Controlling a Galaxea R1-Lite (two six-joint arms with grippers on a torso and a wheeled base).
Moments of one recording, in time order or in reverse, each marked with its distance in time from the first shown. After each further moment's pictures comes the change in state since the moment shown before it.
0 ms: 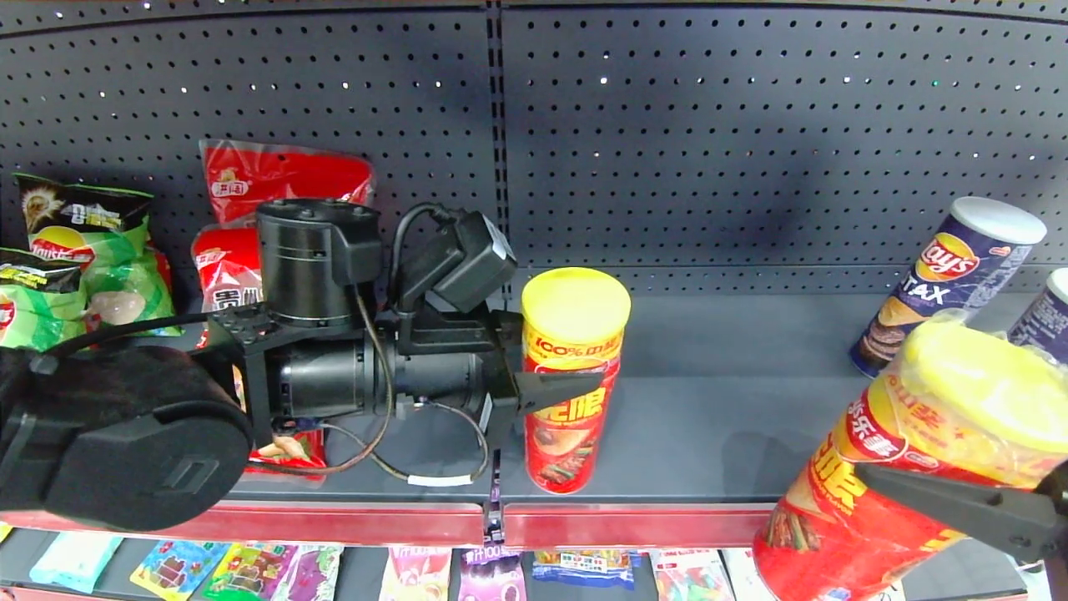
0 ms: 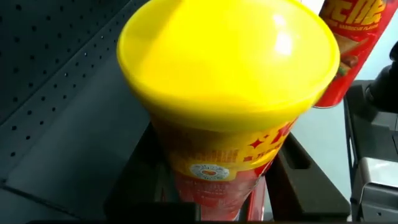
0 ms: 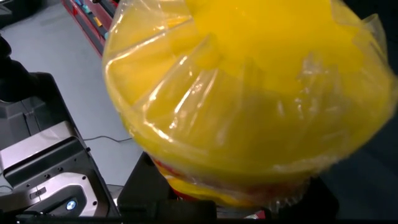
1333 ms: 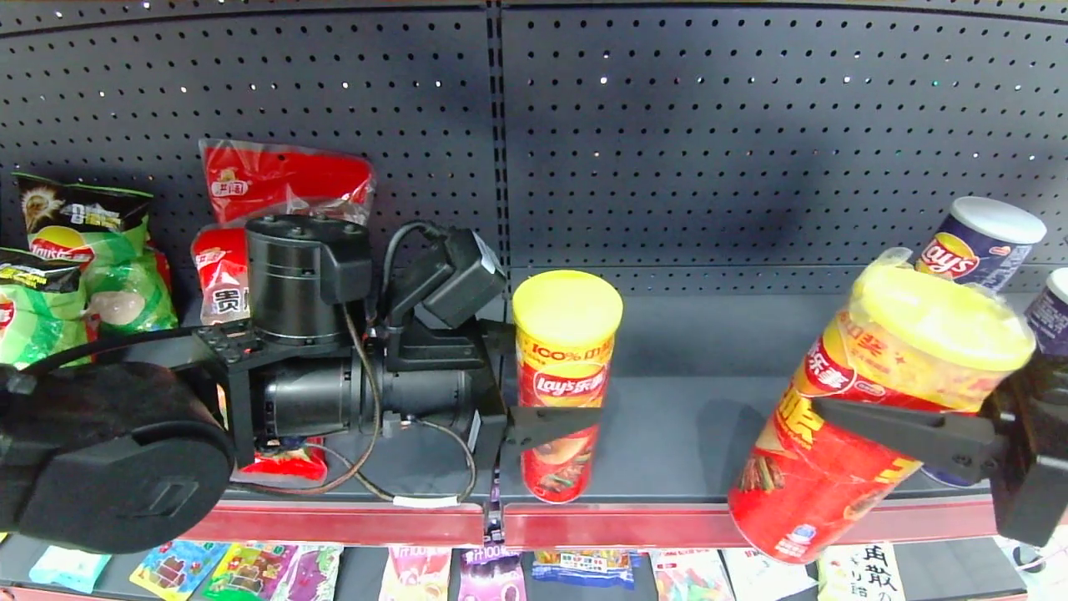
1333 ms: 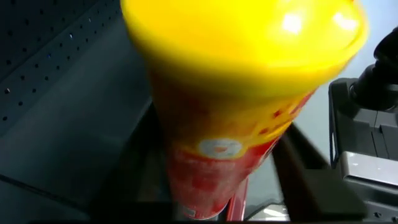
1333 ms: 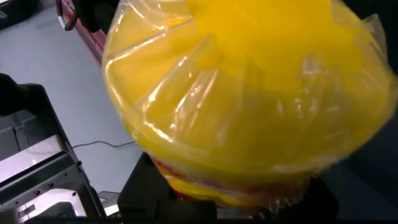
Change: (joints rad) left arm 0.000 -0.026 0.052 0.002 -0.001 -0.049; right arm -0.013 0.125 -0.118 -0.005 0.001 -0.003
